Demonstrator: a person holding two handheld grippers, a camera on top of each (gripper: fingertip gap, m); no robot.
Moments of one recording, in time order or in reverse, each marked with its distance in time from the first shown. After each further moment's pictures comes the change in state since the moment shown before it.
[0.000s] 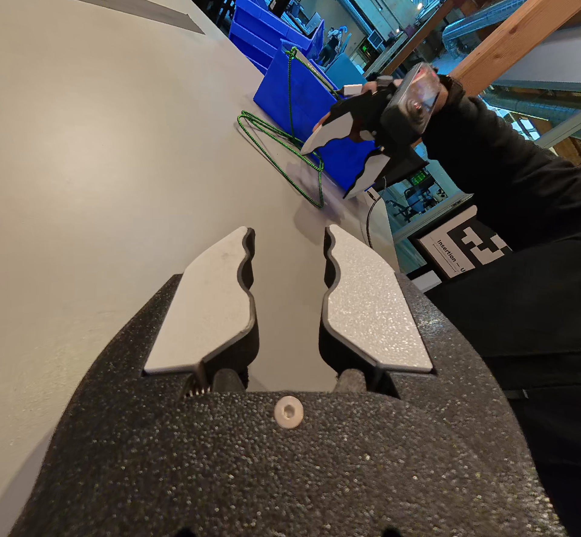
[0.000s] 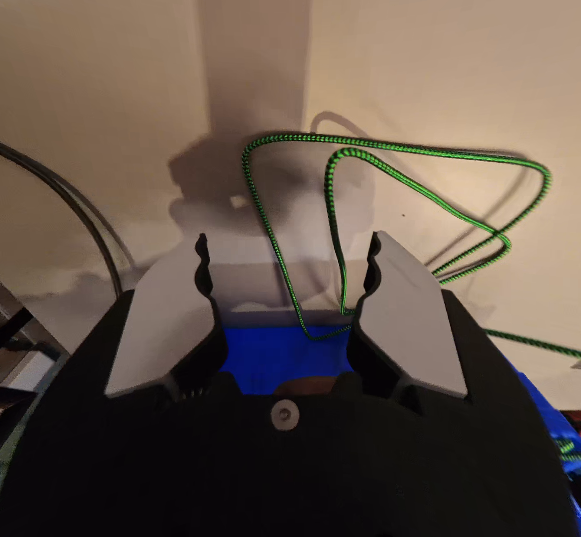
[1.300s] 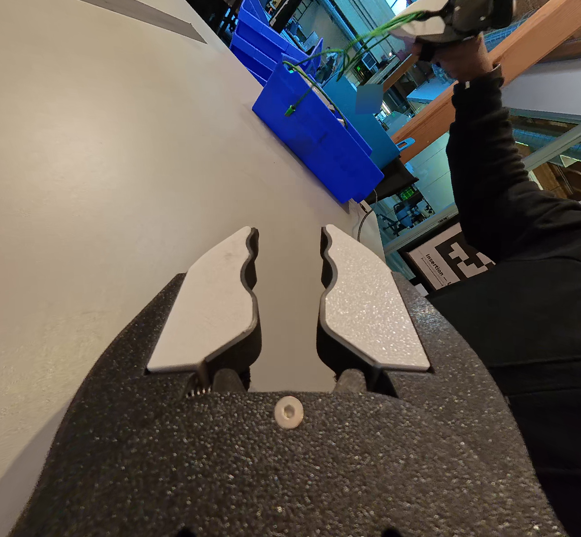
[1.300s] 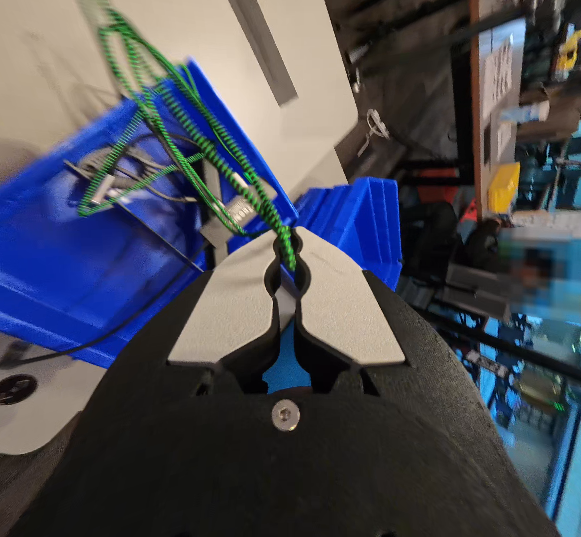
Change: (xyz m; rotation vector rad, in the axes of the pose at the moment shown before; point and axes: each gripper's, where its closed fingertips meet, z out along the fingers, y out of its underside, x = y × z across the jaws) left arm 0.000 -0.004 0.001 0.040 0.013 -0.053; right arm 0.098 0.226 -0.218 0.110 0.735 0.550
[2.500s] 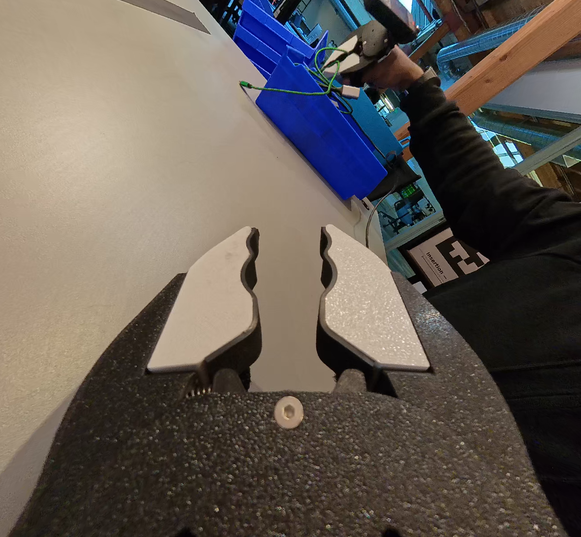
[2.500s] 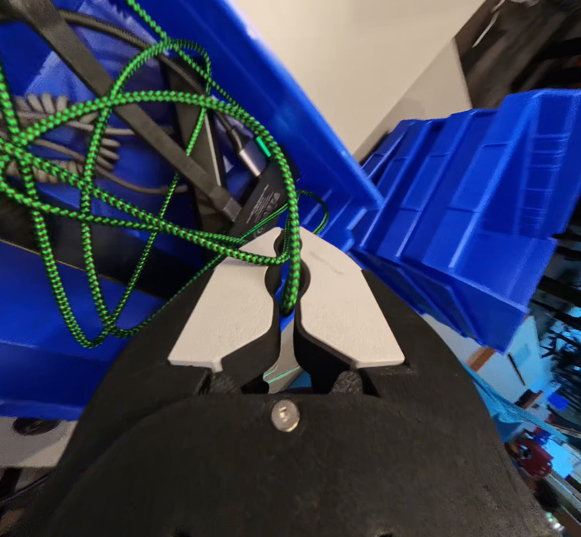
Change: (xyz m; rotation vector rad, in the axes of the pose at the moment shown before) left arm -0.003 0.003 0.000 -0.018 -0.009 -0.016; right arm -0.047 0.063 0.143 -0.263 -0.255 0.161
